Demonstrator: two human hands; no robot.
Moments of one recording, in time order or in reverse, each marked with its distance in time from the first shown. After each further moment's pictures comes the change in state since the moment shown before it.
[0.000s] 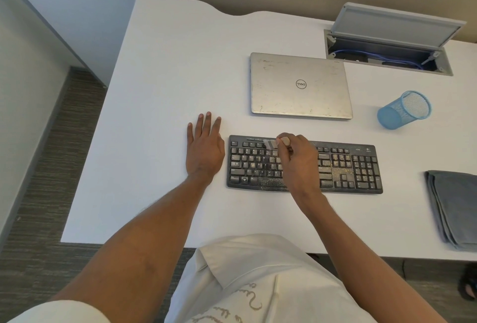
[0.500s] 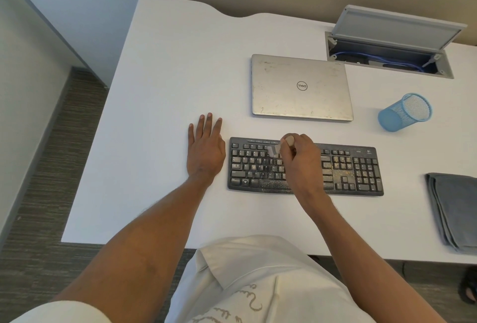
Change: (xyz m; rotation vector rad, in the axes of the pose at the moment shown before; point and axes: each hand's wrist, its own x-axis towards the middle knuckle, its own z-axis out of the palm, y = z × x) left_hand 0.000 -0.001 0.001 -0.004 0.006 -0.005; right_hand 0.002 -0.009 -0.010 0.017 -0.022 0.046
